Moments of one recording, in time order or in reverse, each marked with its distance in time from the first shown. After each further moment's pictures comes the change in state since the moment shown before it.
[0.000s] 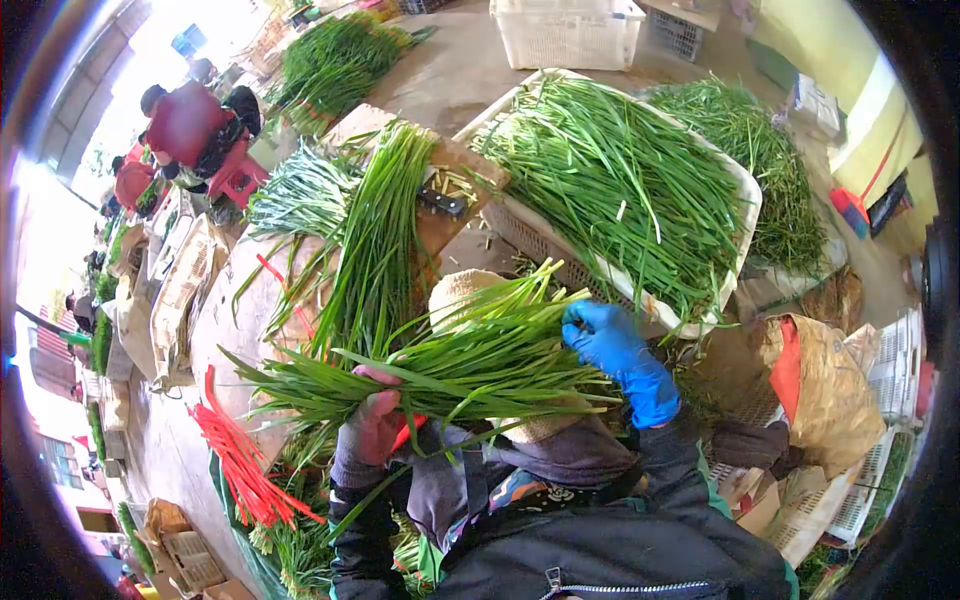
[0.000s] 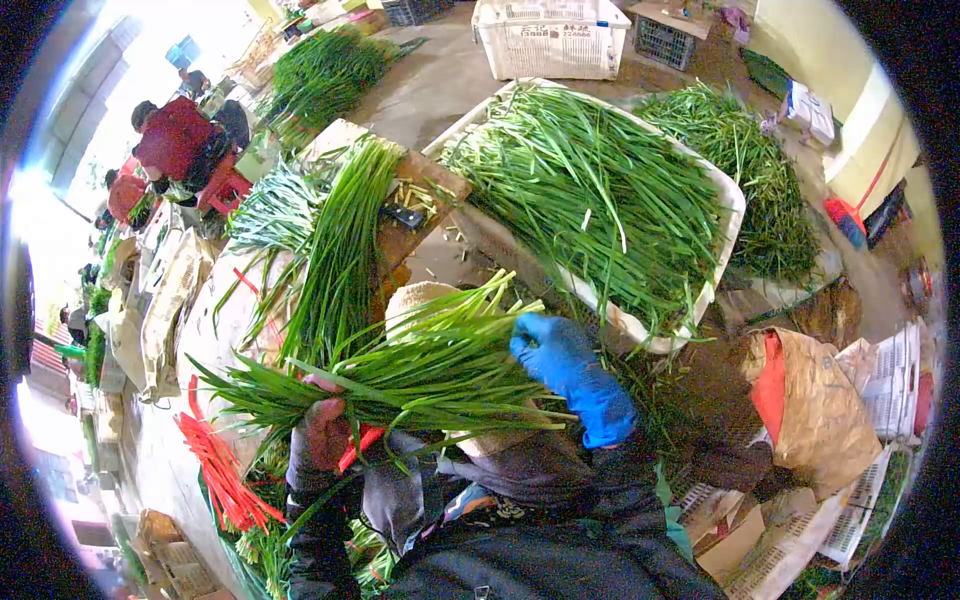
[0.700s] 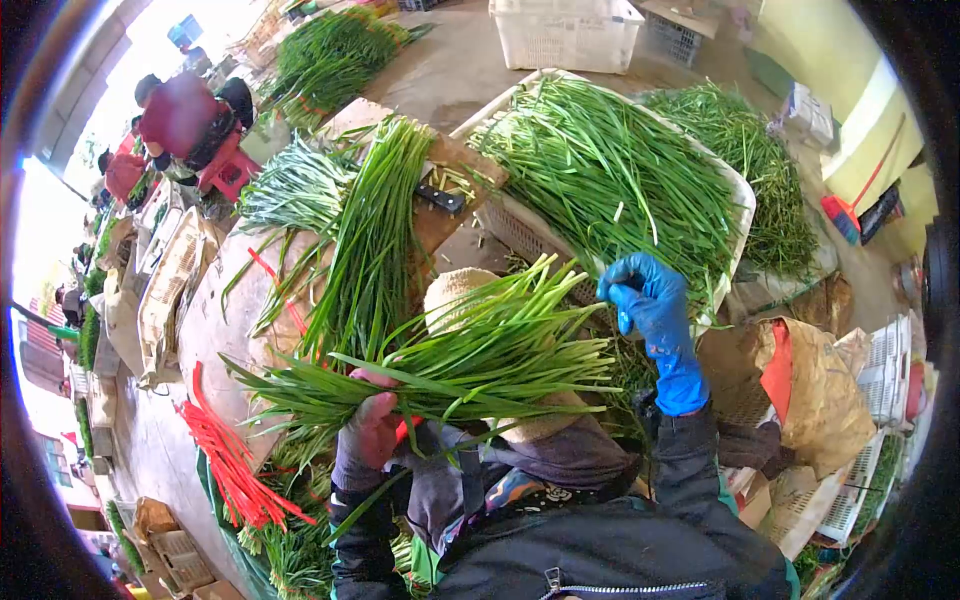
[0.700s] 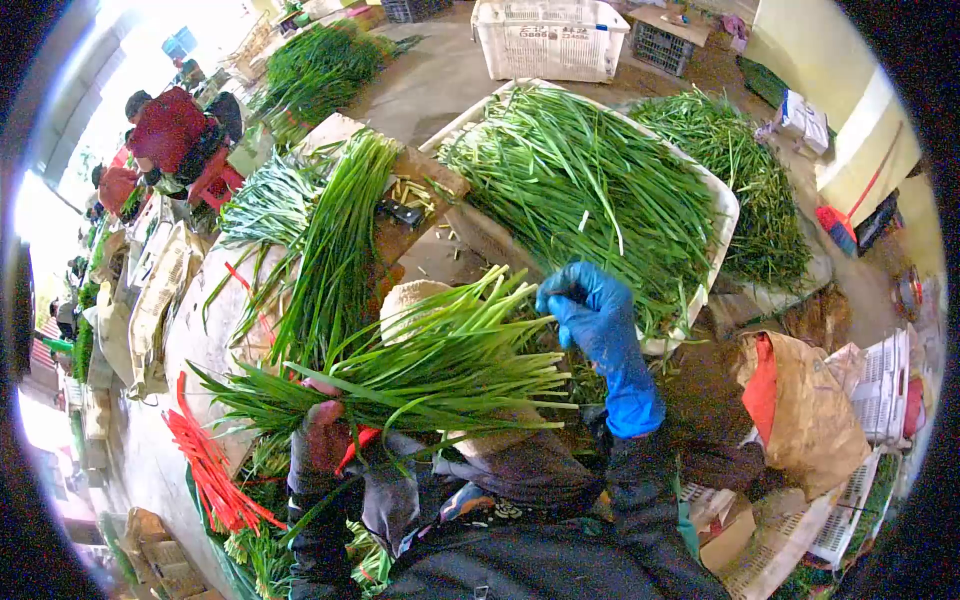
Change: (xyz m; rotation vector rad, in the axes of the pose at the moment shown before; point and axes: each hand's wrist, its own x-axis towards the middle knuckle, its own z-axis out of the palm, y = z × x) left_hand -0.006 -0.013 -0.025 -0.097 0.065 -0.049; right_hand 0.005 -0.033 -0.056 0.687 0.203 0.017
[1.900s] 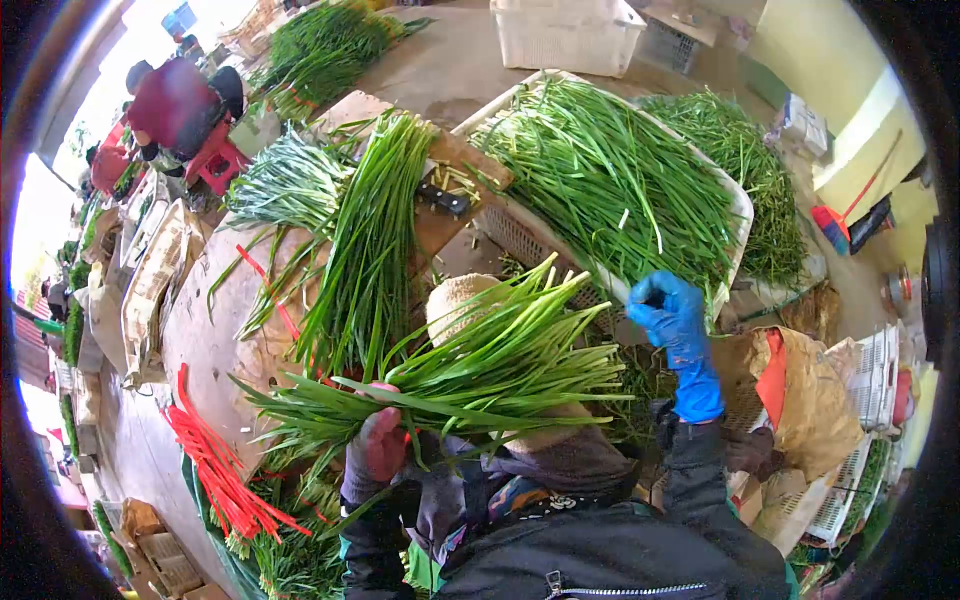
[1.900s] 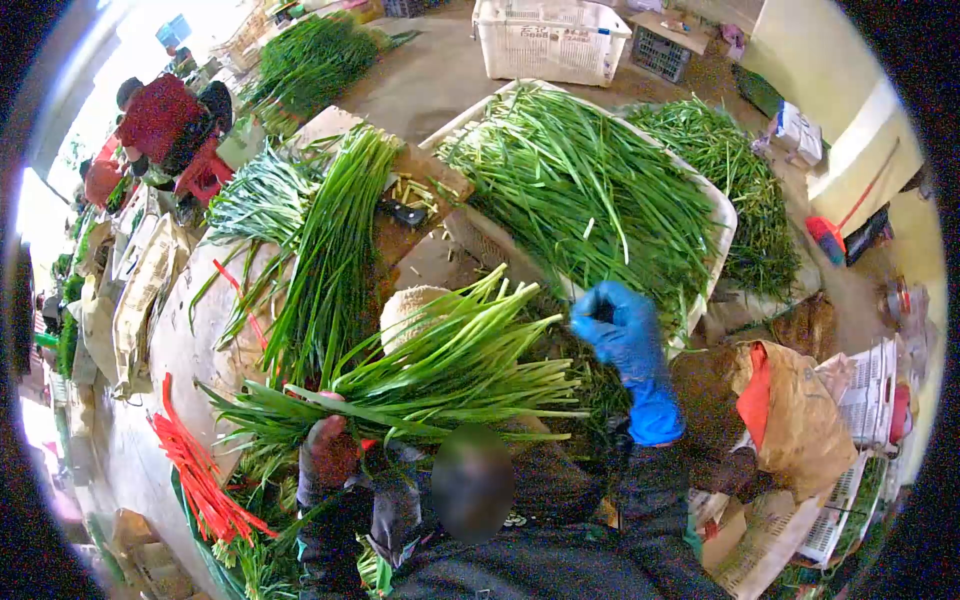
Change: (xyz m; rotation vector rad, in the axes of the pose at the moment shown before) left_hand 0.005 -0.018 -0.023 0.056 -0.023 0.039; right_hand -0.003 -0.004 -0.016 -0.292 0.022 0.147
